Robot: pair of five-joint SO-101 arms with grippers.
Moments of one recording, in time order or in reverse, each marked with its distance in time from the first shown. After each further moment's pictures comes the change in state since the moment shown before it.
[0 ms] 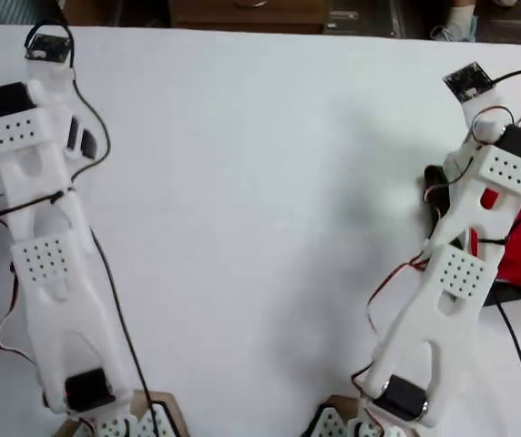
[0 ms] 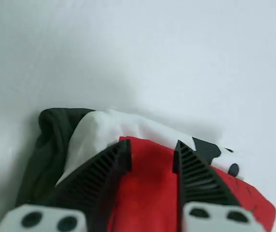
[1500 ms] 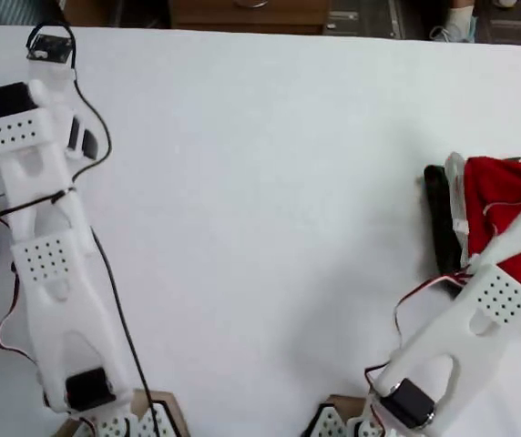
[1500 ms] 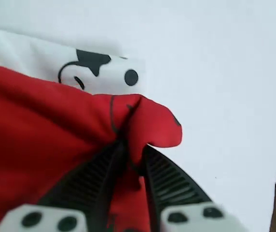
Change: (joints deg) left arm 0.0 0.0 0.0 0.0 0.0; right arm 15.6 -6.6 6.1 -6.5 4.0
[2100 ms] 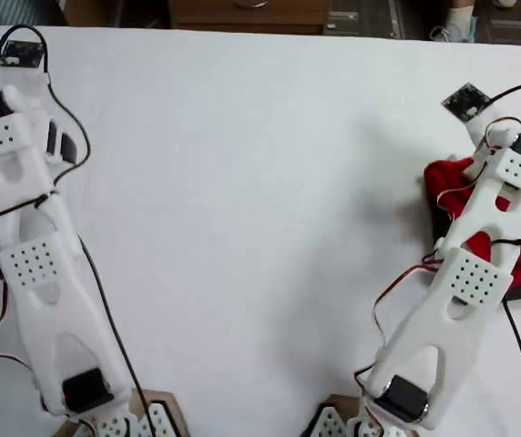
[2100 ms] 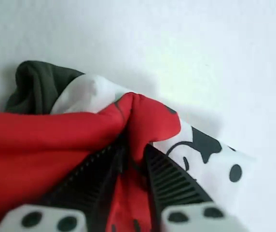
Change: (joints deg) left arm -4.5 0.0 0.0 0.0 0.0; right arm -11.5 -0.2 11.3 -2.5 6.4
